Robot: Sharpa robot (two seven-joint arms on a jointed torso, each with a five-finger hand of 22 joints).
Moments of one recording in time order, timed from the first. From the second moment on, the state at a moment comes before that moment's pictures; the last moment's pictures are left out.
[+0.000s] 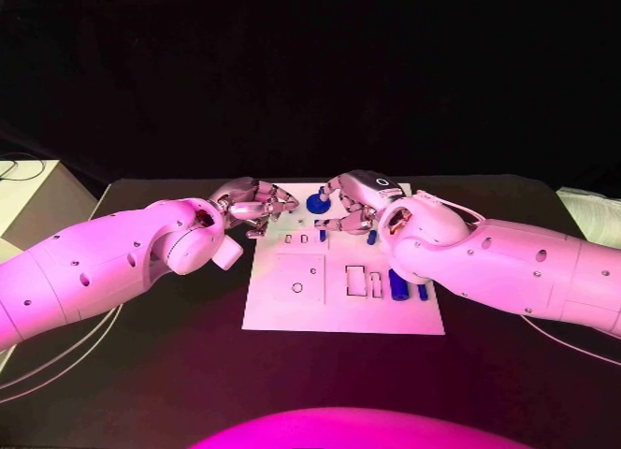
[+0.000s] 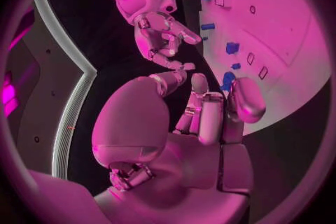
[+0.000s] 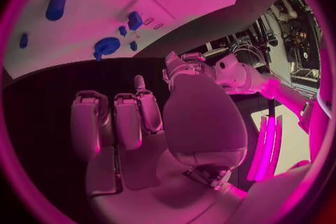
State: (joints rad) left arm 1.00 -0.86 0.19 1.42 -0.57 -0.11 0.05; left_hand 1.23 -0.14 0.67 0.11 0.05 0.67 0.18 0.47 0.38 0.96 0.10 1.16 0.63 1.47 0.02 1.49 1.31 0.11 1.37 0.12 1.29 1.10; right arm 1.26 -0.51 -0.17 1.38 -1.50 -0.50 -0.21; right_hand 1.31 -0.18 0.14 0.29 0.10 0.82 0.16 0.25 0.35 1.37 0.07 1.42 1.31 1.47 -0.02 1.42 1.31 0.05 1.47 0.08 1.42 1.31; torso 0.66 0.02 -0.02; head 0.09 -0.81
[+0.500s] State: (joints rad) left arm 1.00 -0.82 0.19 1.35 -0.55 -0.11 0.06; left_hand 1.27 -0.15 0.70 0.11 0.05 0.62 0.17 0.53 0.38 0.90 0.08 1.05 0.51 1.39 0.01 1.27 1.23 0.16 1.23 0.10 1.02 0.72; right arm 1.29 -0.79 -0.14 1.51 -0.88 -0.53 0.02; right_hand 1.47 -0.19 0.39 0.24 0.24 0.80 0.17 0.28 0.35 0.94 0.11 0.91 0.81 1.26 0.00 0.82 0.70 0.17 1.33 0.09 0.50 0.64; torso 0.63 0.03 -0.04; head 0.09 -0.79
